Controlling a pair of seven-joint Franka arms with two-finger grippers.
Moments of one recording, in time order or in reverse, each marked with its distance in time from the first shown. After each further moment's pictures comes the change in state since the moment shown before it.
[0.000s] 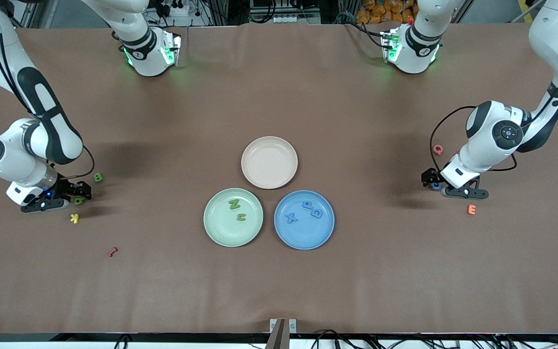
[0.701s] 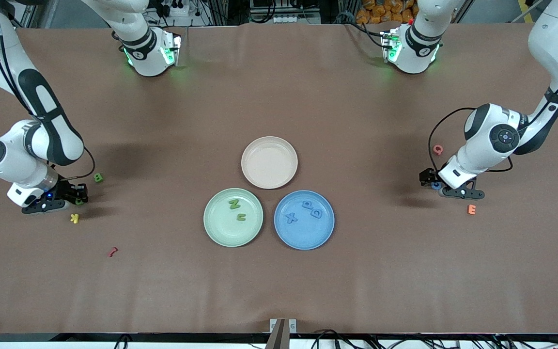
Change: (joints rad) left arm 0.001 0.042 0.018 0.002 0.027 0.001 -0.002; right arm 0.000 0.009 0.002 0.010 0.000 0.010 -0.017
